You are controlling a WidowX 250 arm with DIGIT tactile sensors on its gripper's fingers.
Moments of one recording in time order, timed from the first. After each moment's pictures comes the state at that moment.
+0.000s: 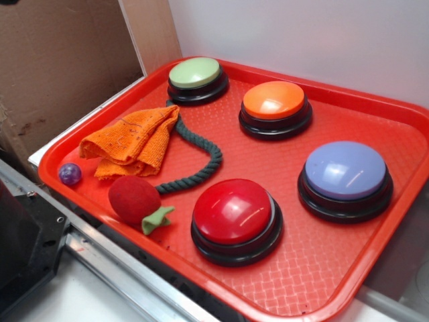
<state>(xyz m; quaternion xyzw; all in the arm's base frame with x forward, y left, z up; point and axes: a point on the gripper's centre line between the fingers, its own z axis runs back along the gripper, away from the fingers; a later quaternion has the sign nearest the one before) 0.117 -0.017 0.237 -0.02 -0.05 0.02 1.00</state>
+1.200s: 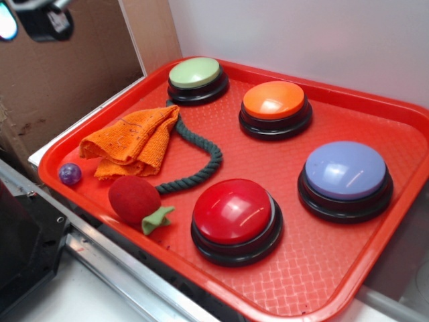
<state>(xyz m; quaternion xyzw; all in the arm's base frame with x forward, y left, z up) 0.144 0.018 0.176 -0.04 -0.05 0.20 0.98</state>
